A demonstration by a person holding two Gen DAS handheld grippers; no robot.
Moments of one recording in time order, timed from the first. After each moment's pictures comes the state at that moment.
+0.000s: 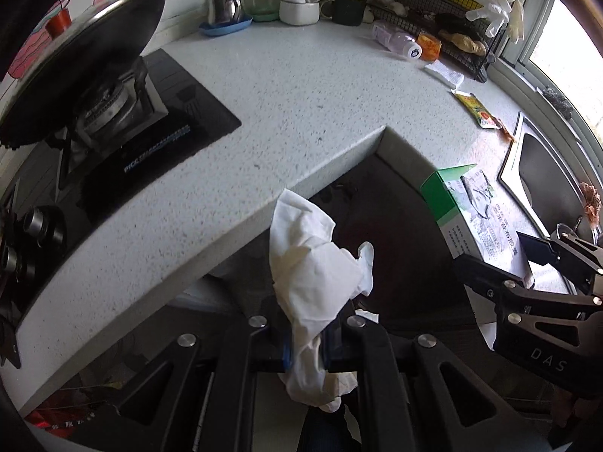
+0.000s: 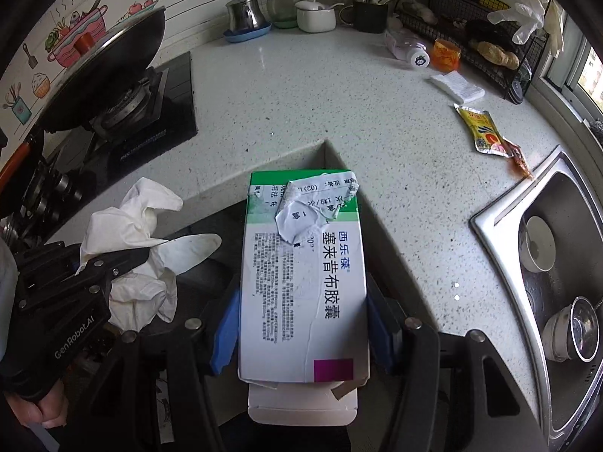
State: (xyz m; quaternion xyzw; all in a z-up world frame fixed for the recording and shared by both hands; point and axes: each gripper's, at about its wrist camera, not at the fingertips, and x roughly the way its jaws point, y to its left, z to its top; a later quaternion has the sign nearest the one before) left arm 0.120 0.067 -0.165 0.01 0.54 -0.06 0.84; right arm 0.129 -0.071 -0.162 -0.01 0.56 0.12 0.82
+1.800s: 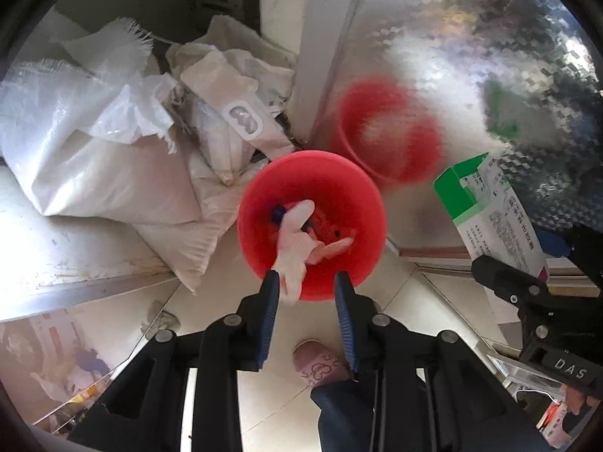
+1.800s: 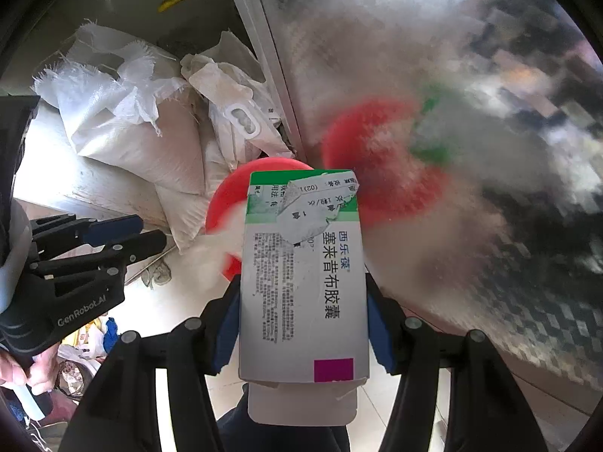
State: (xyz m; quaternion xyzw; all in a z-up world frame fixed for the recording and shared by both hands) left arm 0.169 0.017 -0.564 0.04 0.66 -0.12 0.74; right arm 0.145 -0.096 -0.521 0.01 0.66 0.10 0.75
